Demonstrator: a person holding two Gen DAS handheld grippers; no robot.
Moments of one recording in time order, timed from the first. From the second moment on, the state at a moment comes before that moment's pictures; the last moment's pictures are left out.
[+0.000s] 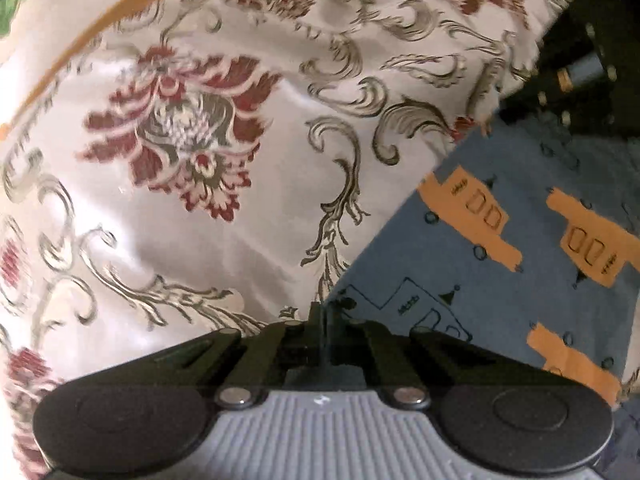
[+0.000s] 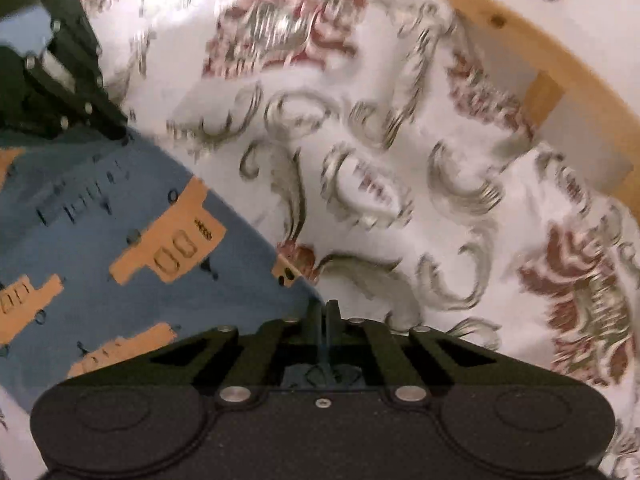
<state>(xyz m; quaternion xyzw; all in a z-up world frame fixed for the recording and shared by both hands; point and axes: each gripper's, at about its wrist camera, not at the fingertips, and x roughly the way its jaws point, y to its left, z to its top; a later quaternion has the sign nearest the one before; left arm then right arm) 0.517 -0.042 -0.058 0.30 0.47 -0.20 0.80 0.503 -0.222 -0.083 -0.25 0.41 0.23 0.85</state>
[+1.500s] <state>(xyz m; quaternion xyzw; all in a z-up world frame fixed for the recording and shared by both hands) 0.491 0.076 0.010 0.26 0.58 -0.23 0.74 0.503 -0.108 -0.058 -0.24 0.38 0.38 0.81</state>
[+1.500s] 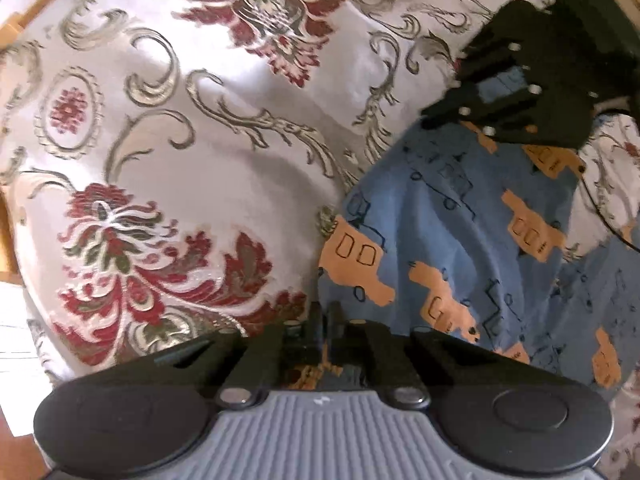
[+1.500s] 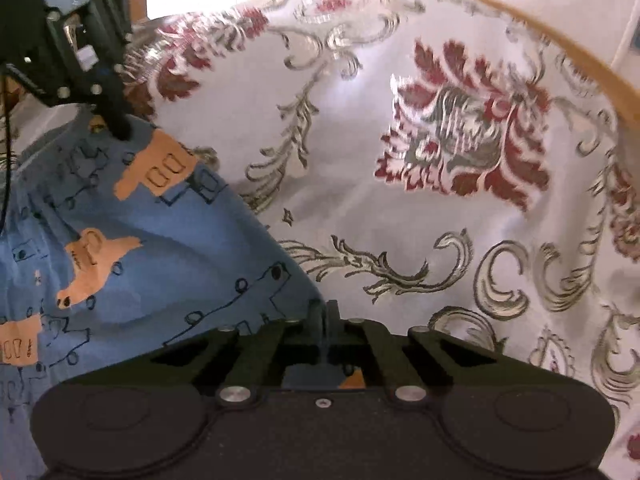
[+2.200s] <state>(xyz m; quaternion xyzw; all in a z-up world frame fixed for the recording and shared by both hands) 0.335 0.070 0.063 0.29 0.38 -0.18 0.86 0.288 -0.125 0.020 -0.24 0.26 0.28 0.89</state>
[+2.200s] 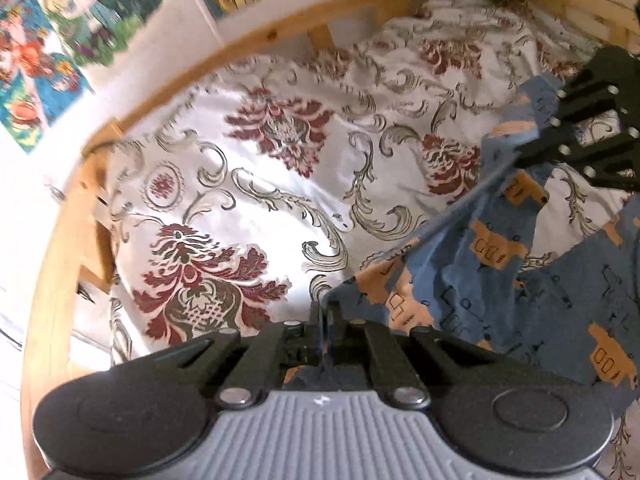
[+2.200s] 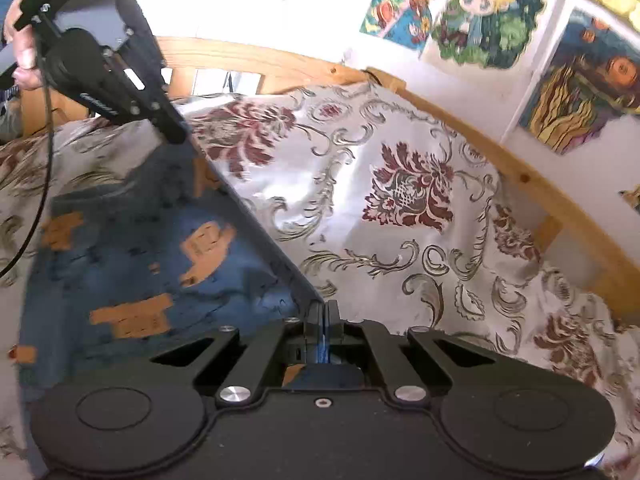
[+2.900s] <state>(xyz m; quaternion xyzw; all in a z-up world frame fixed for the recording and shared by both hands) 0.175 0.083 -0.006 0.42 0.27 -0.22 0.84 0.108 -0.075 -0.041 -0.30 0.25 0.26 0.88</state>
